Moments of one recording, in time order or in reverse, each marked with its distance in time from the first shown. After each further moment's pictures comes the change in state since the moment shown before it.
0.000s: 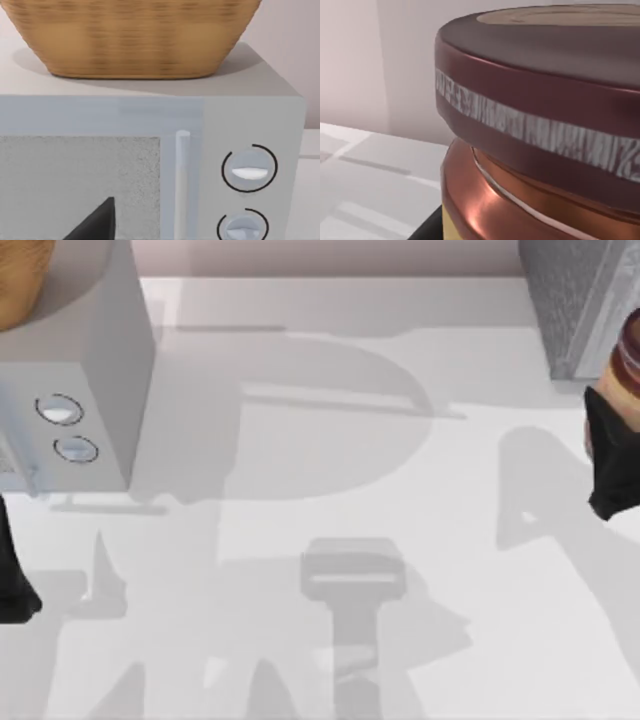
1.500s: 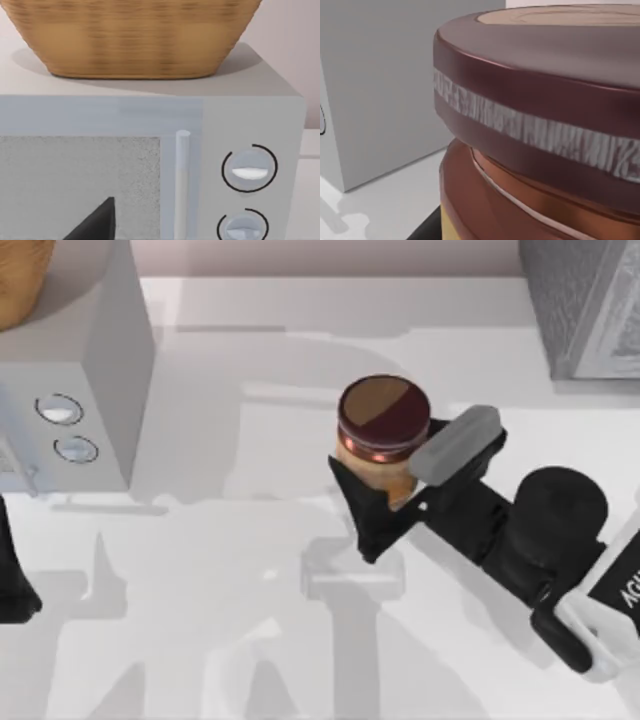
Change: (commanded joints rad) left arm 0.000 0.000 0.000 0.000 0.000 0.000; right arm 0.318 1.136 0.330 0.818 -0.078 0.009
